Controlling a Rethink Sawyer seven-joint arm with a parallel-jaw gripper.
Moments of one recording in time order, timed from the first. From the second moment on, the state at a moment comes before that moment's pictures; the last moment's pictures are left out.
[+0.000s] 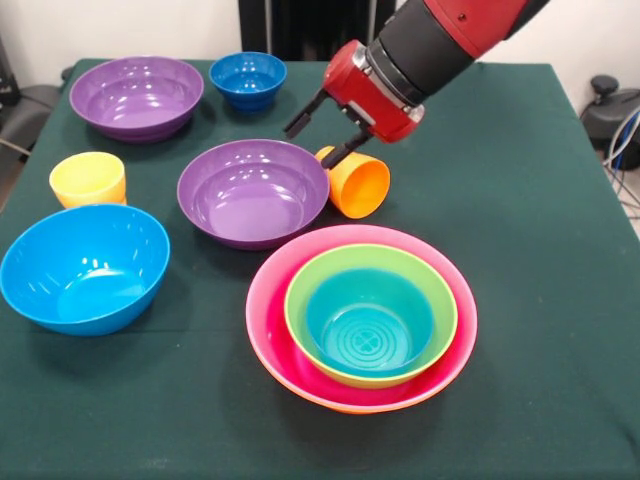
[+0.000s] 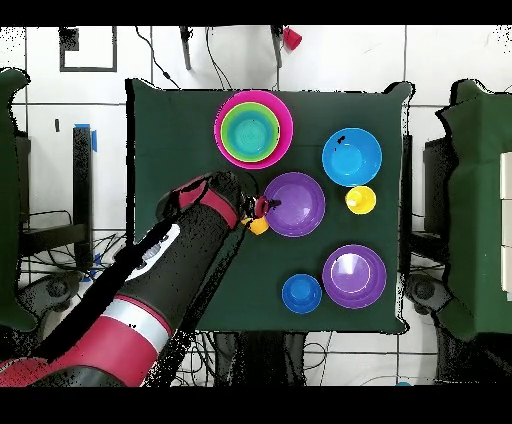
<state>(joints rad) 0.36 -0.16 -0.66 1.26 -0.15 0.62 2.20</state>
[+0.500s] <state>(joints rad) 0.32 -0.18 -0.60 1.27 -0.06 0.69 2.20</state>
